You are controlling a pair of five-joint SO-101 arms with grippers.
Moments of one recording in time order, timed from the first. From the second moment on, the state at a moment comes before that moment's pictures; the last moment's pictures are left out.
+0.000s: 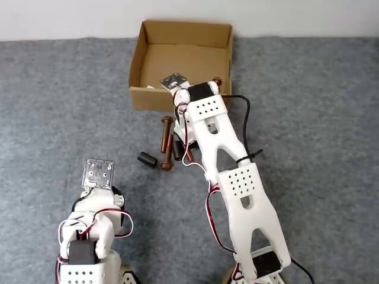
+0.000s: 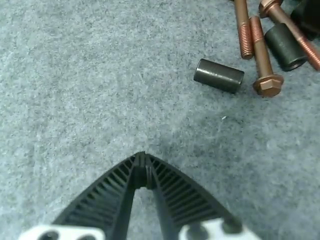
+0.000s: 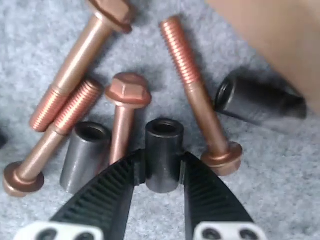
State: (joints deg) left arm -5.3 -101.7 96.9 65.6 1.0; right arm -23.6 68.7 -71.1 100.3 13.2
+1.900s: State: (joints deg) left arm -5.3 -89.3 75.2 70.9 -1.0; right arm 0.2 -90.7 54.1 87.6 -4.0
